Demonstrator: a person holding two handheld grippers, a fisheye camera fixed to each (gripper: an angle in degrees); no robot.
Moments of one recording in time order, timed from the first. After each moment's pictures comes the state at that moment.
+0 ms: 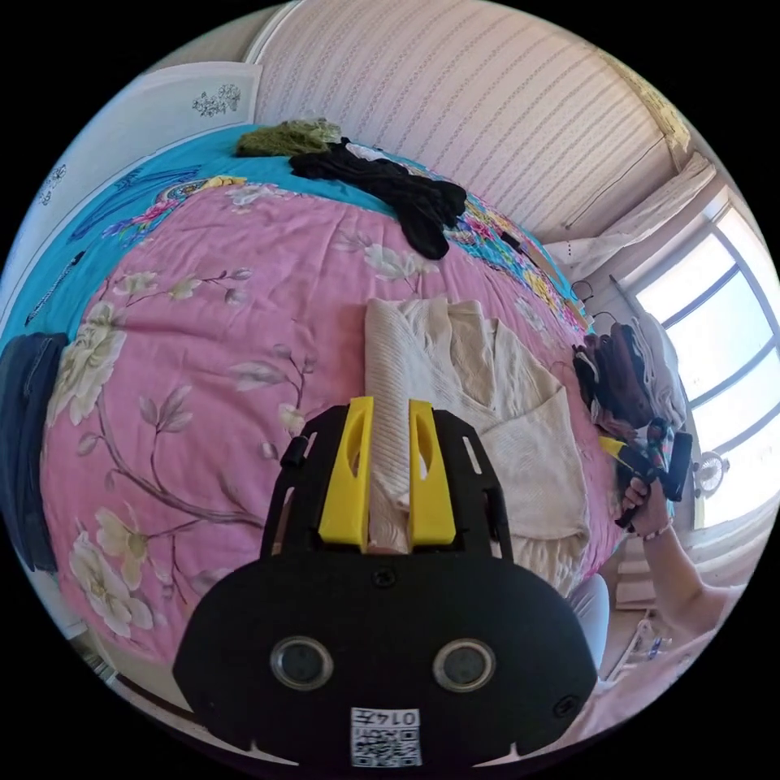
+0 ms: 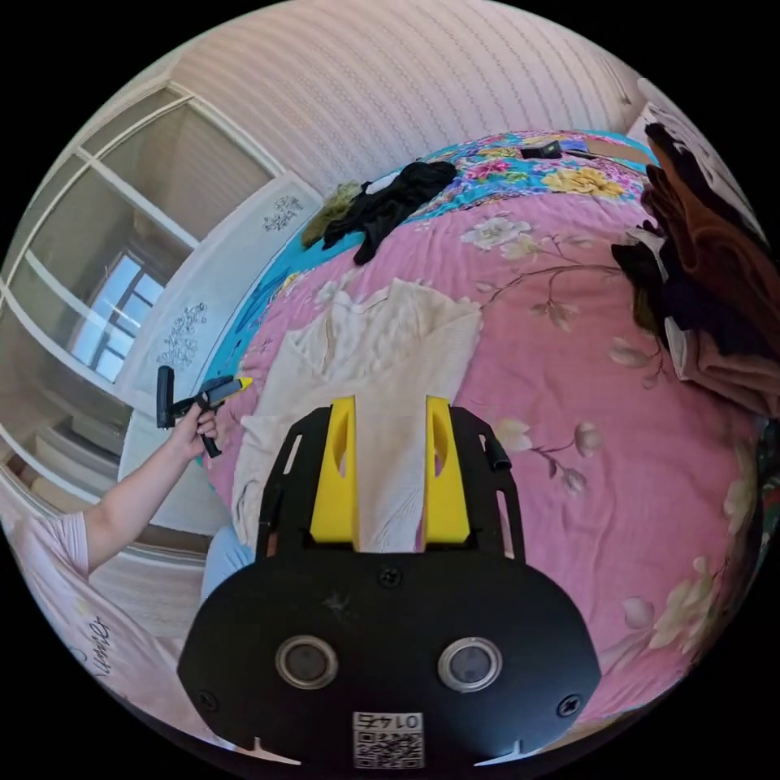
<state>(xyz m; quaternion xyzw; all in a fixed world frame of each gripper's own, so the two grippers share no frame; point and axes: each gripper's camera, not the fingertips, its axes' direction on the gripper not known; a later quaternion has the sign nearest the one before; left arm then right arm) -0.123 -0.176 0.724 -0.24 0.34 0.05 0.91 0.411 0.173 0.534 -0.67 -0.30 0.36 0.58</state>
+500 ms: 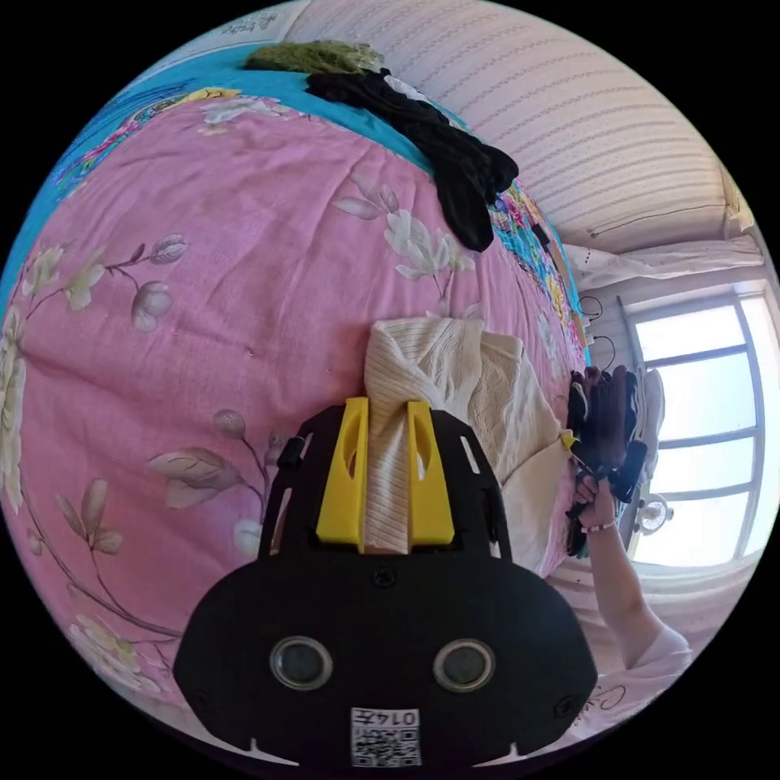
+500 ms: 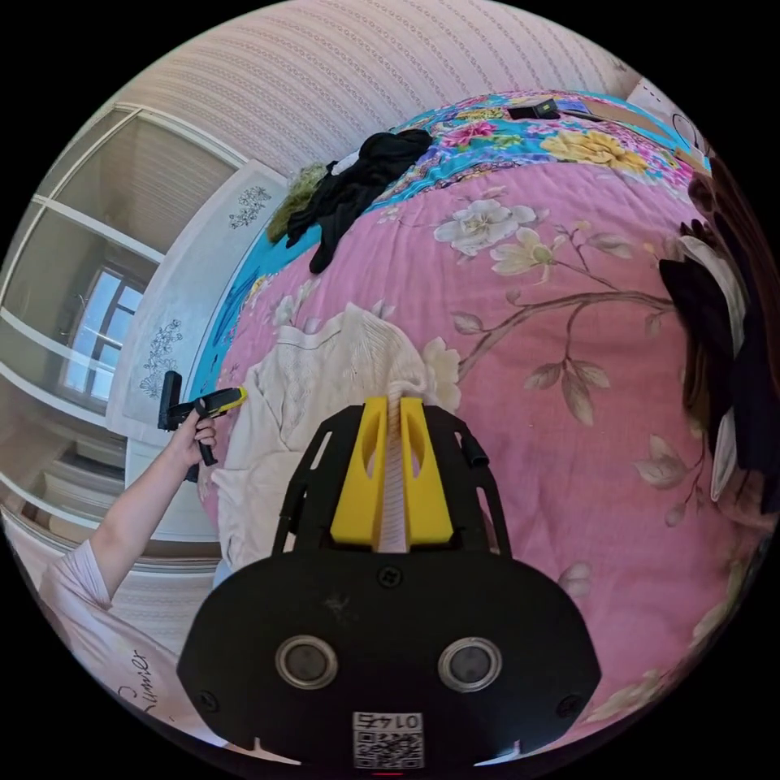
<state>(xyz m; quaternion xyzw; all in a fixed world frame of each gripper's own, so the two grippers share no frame) -0.151 -0.261 0.808 -0.36 0.40 -0.01 0.84 0.376 0.277 0.651 -0.71 -0.31 0.36 0.52</state>
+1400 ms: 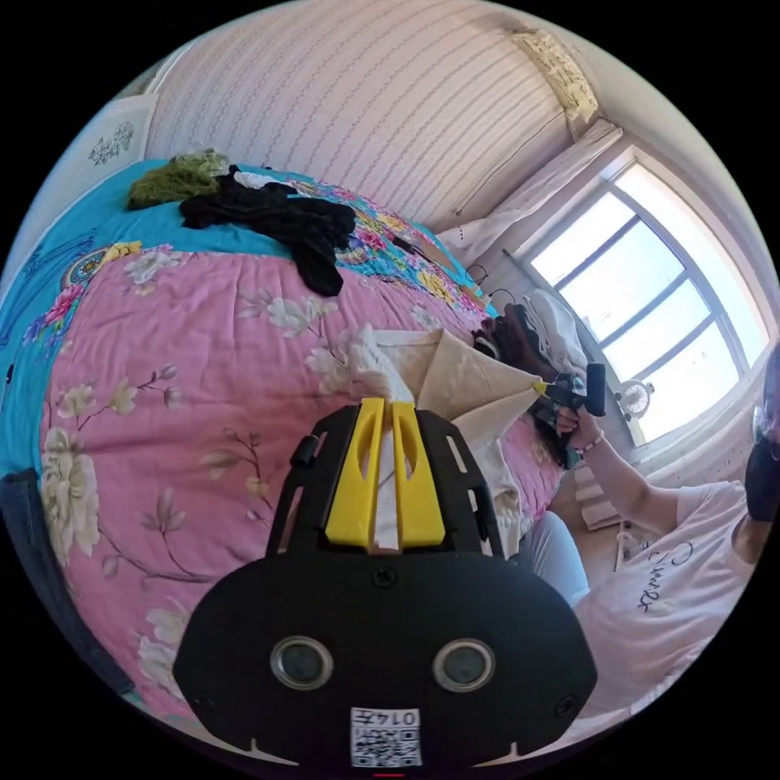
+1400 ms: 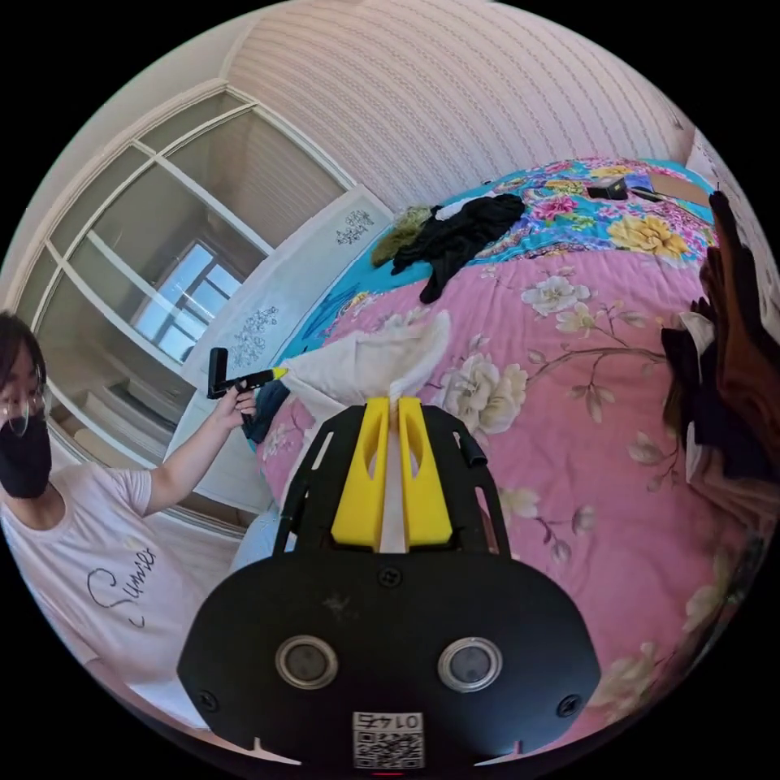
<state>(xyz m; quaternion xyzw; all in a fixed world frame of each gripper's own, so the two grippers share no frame) -0.290 -0.281 0.641 -0.20 0.50 0.15 0.83 0.442 0.200 0.605 -0.60 -0.41 0.37 0.58</state>
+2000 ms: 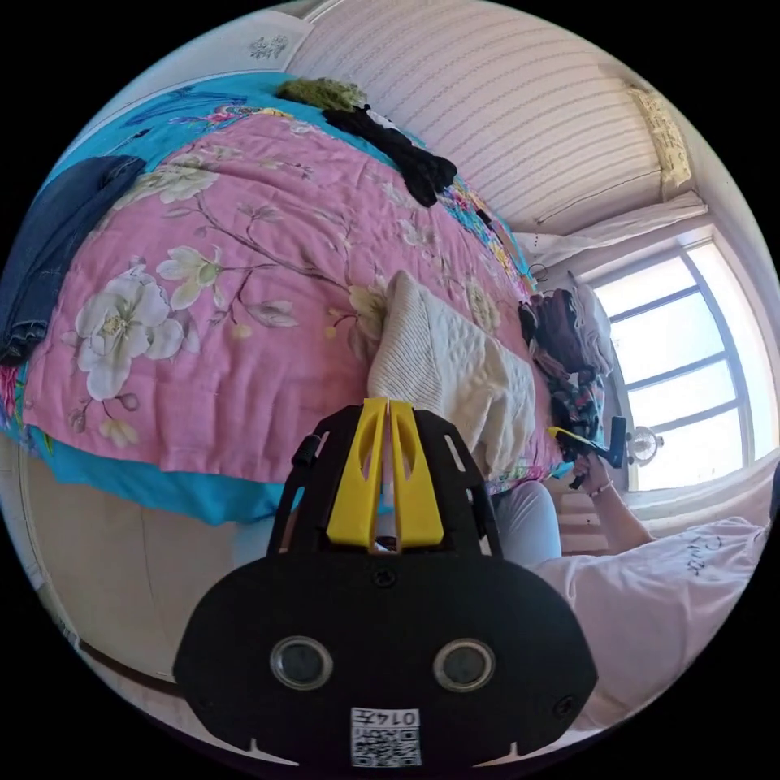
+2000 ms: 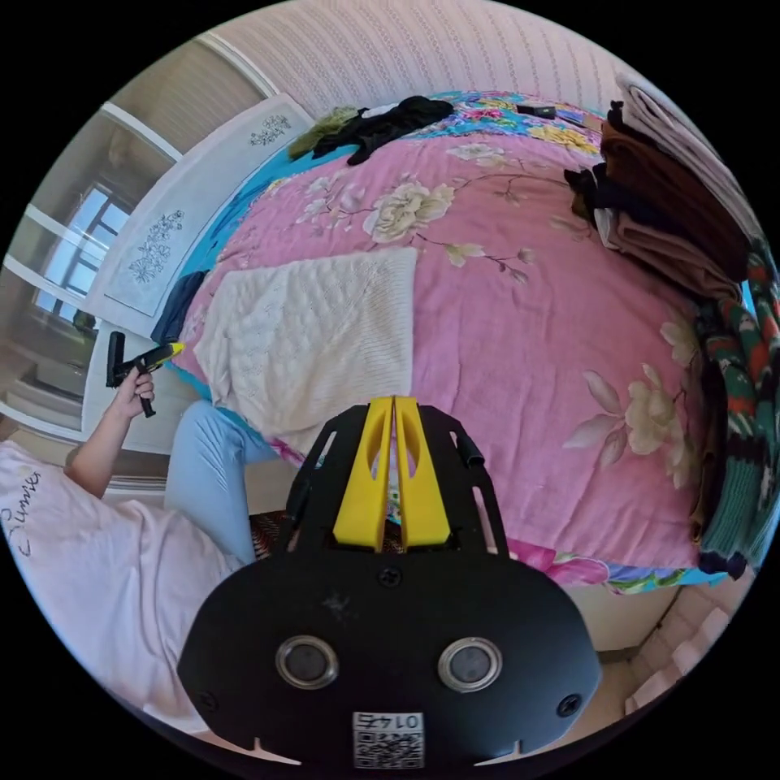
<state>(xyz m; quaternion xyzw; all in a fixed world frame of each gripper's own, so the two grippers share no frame) -0.409 -0.094 0.571 -0.30 0.43 0.02 0.85 0.415 0.180 0.404 -0.75 -0.32 0.24 0.53</state>
